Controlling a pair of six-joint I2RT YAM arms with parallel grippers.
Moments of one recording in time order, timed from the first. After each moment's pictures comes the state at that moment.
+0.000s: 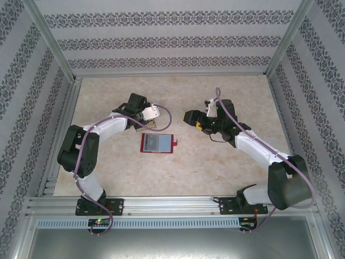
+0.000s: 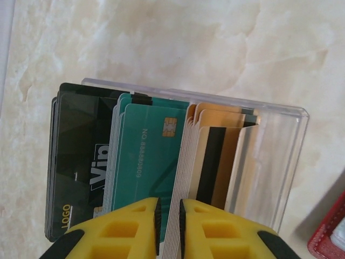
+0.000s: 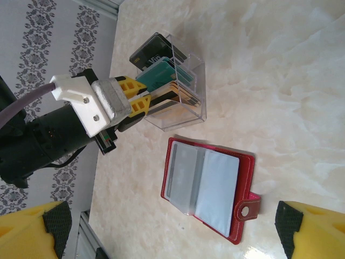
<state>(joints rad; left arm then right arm) -0.36 1.75 1.14 -0.30 -0.09 0.87 0.34 1.35 0.81 -0.06 -0.61 0.77</state>
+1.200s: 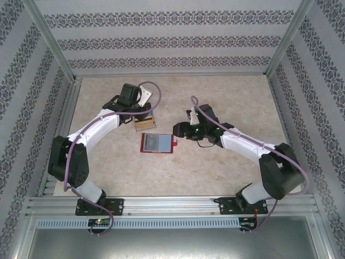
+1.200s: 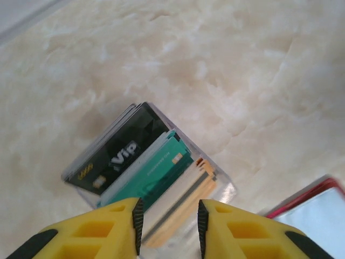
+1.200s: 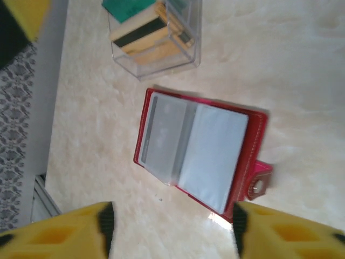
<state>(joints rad) -0.34 1.60 1.24 -0.47 0.02 0.13 0.56 1.49 0.89 -0.17 -0.46 0.68</state>
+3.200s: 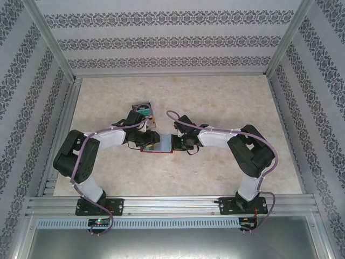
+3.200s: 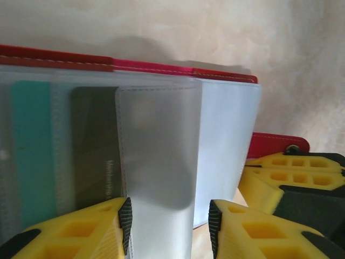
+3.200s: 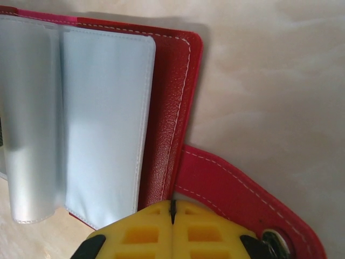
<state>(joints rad) -0.39 1.69 0.86 -0.23 0.51 -0.68 0.69 1.81 0.99 -0.29 -0.24 0.66</state>
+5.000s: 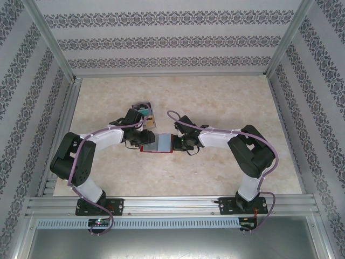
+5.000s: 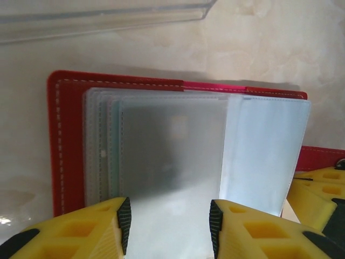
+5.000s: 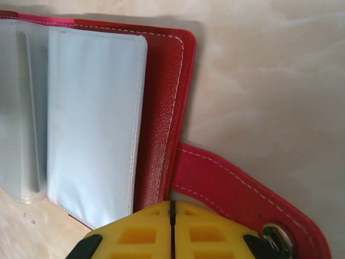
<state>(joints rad) -0.38 1.64 0.89 -0.37 0.31 -0.59 0.69 1.80 0.97 -0.26 -0.24 0.67</state>
